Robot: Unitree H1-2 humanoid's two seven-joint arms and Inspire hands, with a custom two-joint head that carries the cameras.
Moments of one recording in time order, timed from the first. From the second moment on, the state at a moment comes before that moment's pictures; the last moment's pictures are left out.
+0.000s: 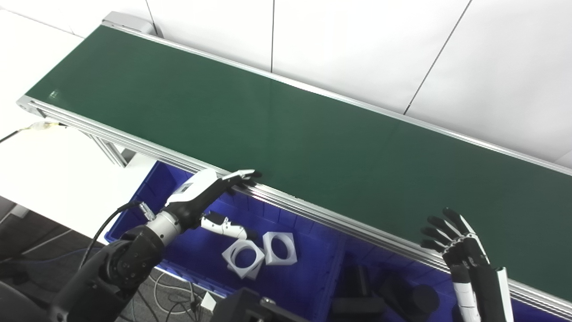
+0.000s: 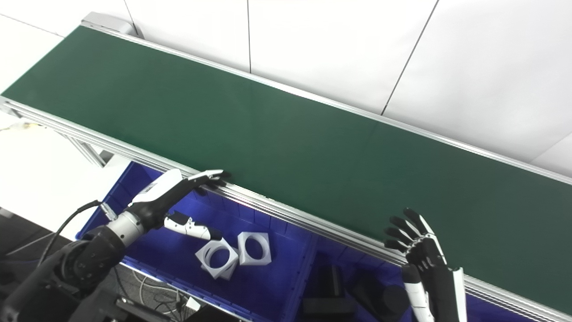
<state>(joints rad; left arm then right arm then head) 0.38 0.39 -0.05 -0.33 0.32 -0.08 -0.19 0.32 -0.16 0.14 -0.26 0.04 -0.20 0.19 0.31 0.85</state>
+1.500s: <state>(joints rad) 0.25 0.11 -0.15 0.05 -0.24 -0.29 -0.37 0.34 -0.03 0.24 -0.18 -0.12 -0.21 0.13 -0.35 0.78</state>
